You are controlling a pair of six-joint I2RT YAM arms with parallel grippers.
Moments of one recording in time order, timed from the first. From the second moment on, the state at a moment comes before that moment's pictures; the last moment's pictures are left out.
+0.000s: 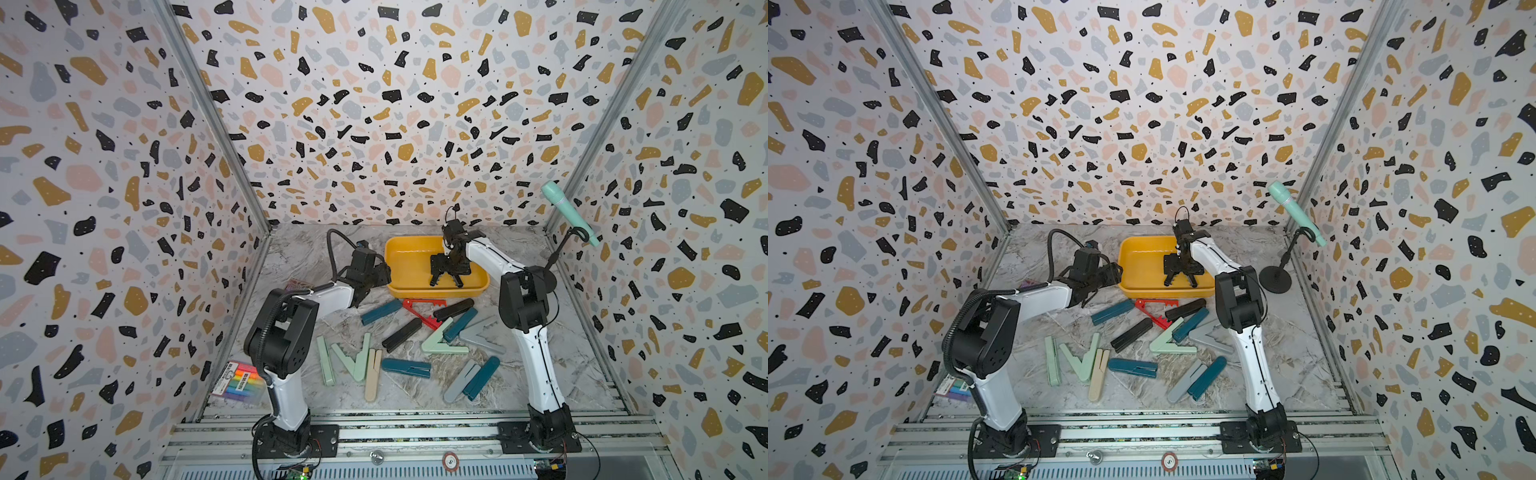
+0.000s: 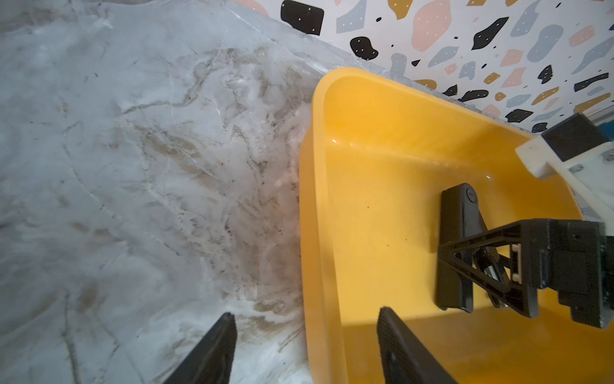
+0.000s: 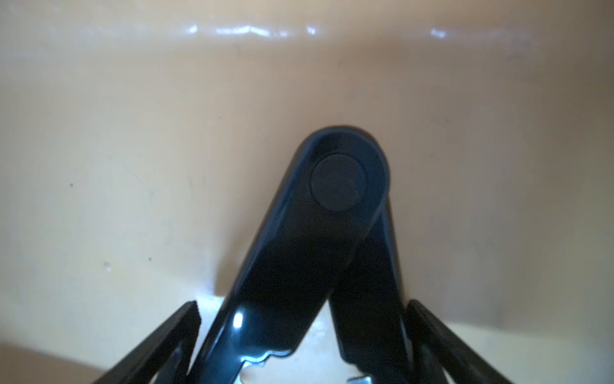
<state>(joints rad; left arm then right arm) -0.40 1.86 1.10 0.10 0.00 -0.51 0.37 2.43 2.11 -0.92 -0.08 0.29</state>
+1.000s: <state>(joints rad) -0.37 1.85 1.08 0.12 0.02 -0.53 0.29 2.44 2.14 -0.91 -0.09 0.38</state>
